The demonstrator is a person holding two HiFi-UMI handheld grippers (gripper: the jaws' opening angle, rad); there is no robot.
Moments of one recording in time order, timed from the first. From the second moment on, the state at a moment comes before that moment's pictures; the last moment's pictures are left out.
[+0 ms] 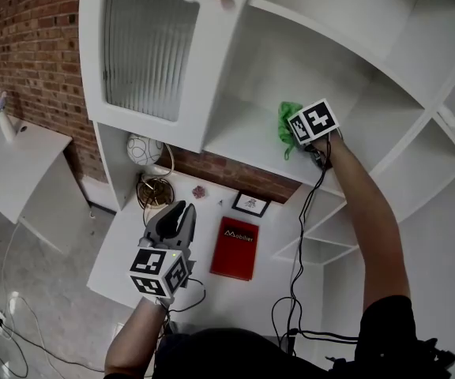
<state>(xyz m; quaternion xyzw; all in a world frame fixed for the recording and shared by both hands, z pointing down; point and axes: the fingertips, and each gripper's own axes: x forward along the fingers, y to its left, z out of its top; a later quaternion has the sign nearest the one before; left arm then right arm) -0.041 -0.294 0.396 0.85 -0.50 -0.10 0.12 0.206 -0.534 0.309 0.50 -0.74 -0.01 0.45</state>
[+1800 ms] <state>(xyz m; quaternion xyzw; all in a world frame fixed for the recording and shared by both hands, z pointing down) -0.076 -0.266 0.412 0.83 -0.54 -0.08 0.14 0.088 -0.498 0.238 0.44 -0.87 0.04 0.24</state>
